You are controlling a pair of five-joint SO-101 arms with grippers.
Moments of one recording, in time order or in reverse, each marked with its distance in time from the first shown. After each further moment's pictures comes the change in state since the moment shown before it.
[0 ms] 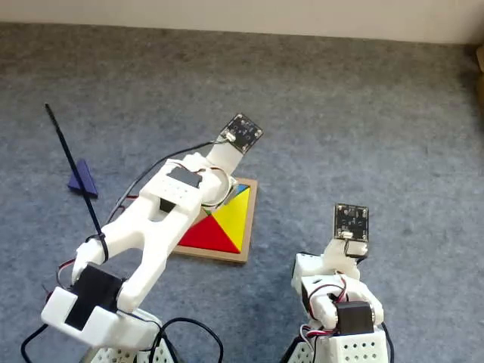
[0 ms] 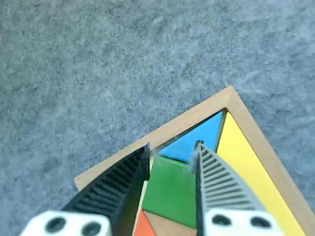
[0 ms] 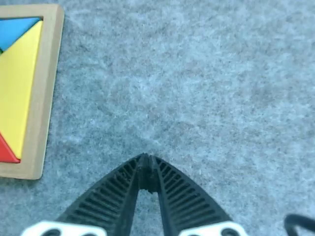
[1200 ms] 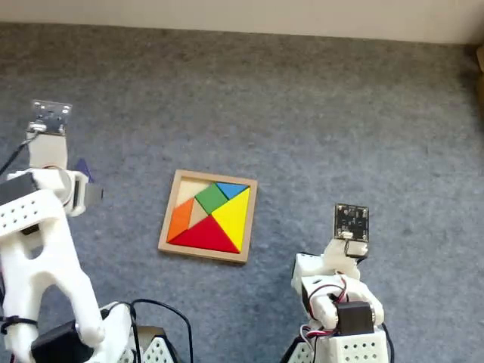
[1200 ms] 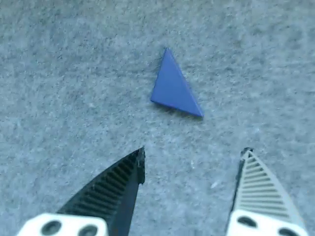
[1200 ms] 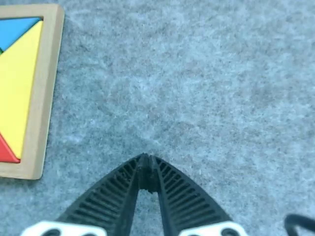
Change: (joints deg) left arm -50.6 -22.4 -0.2 25.1 -12.4; right arm 0.0 0.0 0.0 0.0 0.0
